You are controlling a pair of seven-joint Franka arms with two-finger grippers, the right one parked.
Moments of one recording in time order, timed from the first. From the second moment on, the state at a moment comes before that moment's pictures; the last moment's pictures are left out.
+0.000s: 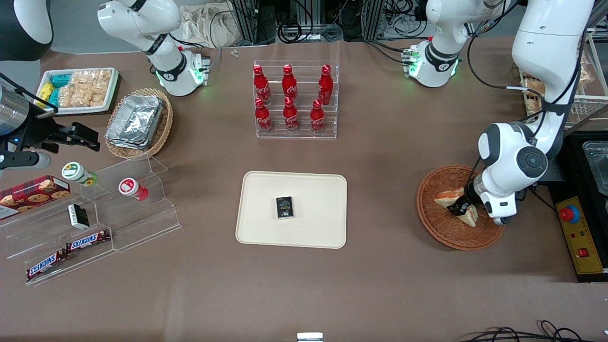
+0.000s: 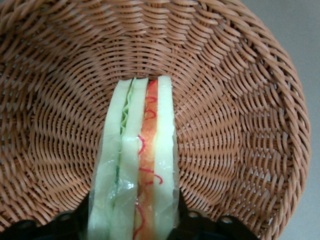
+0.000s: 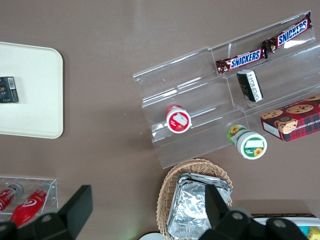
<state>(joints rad) 0.12 0.39 -0.16 -2.11 0.03 2.52 -0.95</state>
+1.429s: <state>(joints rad) -0.25 0.53 -0.20 -1.30 0.12 1.68 -0.62</state>
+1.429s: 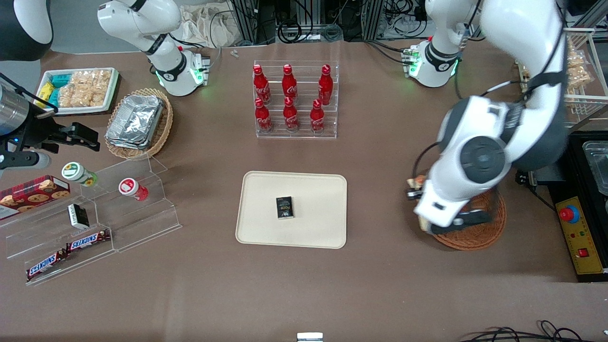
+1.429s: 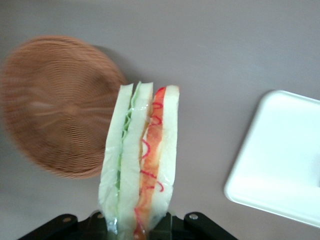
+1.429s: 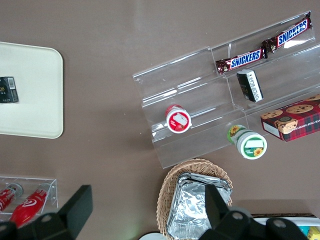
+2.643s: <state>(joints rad) -0.42 0.92 -0.27 -1.22 0.17 2.16 -0.65</state>
